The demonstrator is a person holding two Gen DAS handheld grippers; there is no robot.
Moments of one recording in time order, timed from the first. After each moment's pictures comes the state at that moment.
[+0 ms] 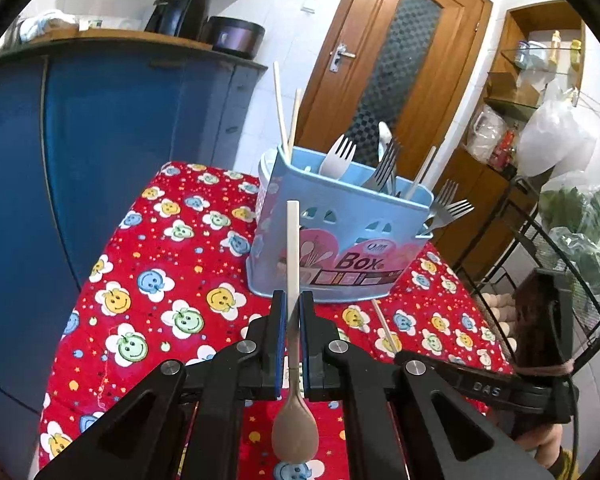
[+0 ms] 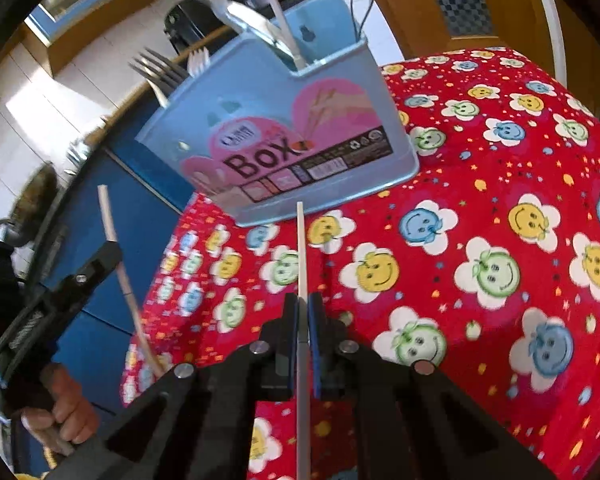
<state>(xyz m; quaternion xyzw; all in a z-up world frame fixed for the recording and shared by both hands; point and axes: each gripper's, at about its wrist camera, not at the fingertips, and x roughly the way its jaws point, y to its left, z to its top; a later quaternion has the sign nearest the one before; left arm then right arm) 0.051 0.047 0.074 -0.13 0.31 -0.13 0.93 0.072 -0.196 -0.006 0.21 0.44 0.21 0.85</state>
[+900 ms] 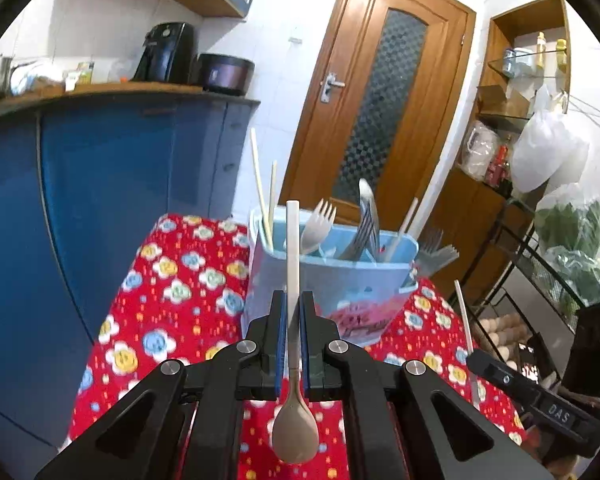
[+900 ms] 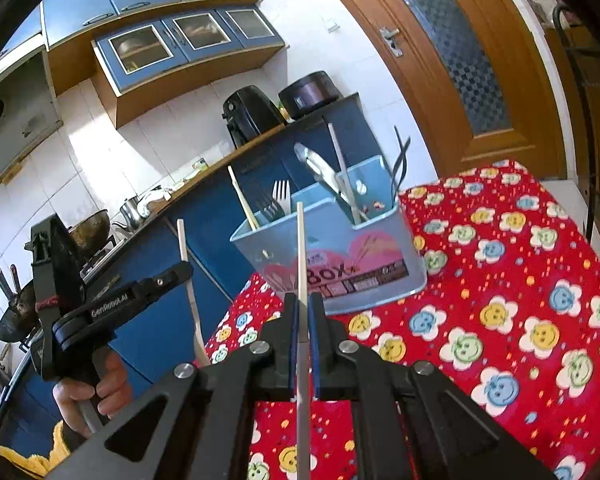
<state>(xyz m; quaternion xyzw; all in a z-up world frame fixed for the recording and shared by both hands) 0.063 0.038 0.123 -0.10 0.25 -0.12 0.95 0.026 -0.223 0.068 0.21 0.25 0.23 0.92</state>
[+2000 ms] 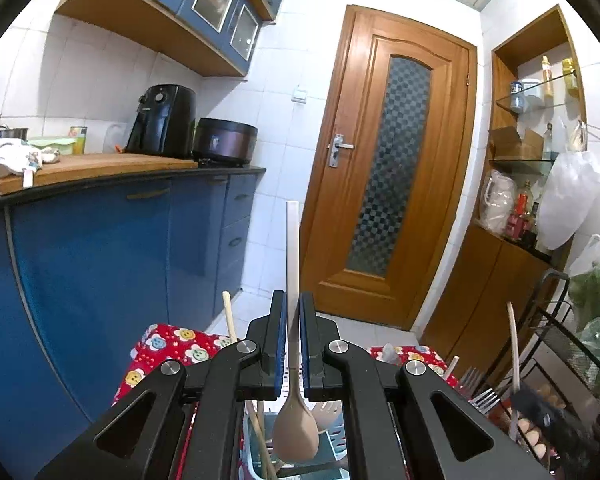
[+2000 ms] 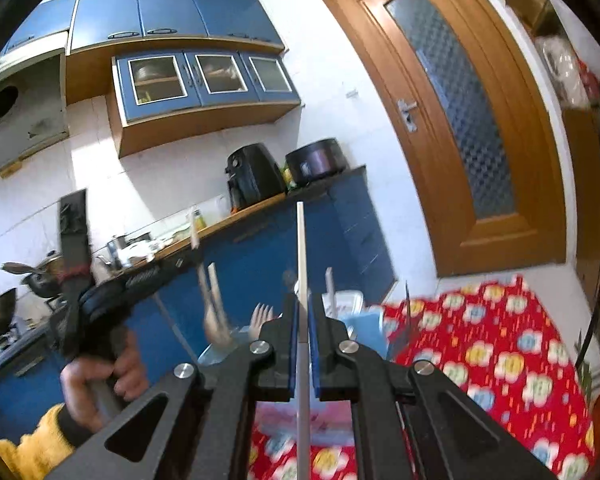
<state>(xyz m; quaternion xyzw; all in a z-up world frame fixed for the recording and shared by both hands) 0.176 0.018 0.178 -0.09 0.15 -0.08 0.98 0.103 -0.229 0.121 0.16 0.13 0.21 0.96</state>
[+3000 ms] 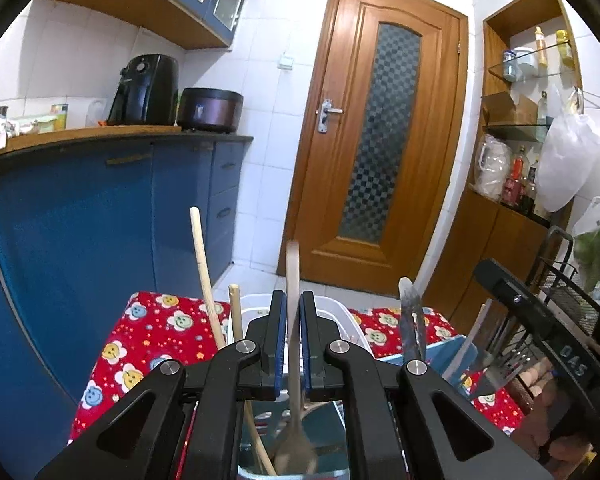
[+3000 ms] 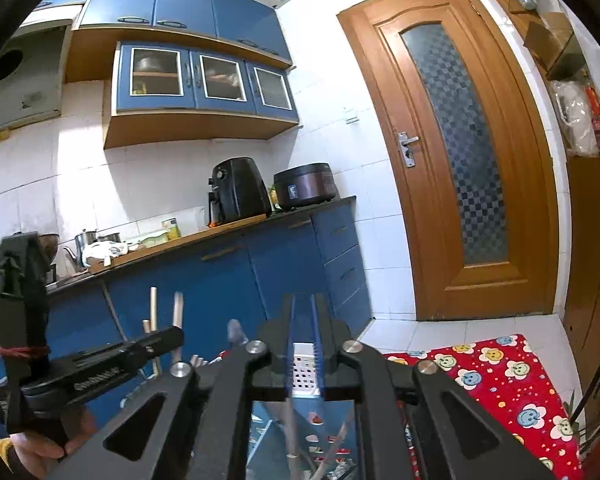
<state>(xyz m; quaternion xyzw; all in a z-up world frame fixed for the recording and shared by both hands) 0.197 0.002 0.127 -0.07 0.20 -0.11 0.97 0.162 -0.211 0.118 0.10 0.08 0.18 0.98</state>
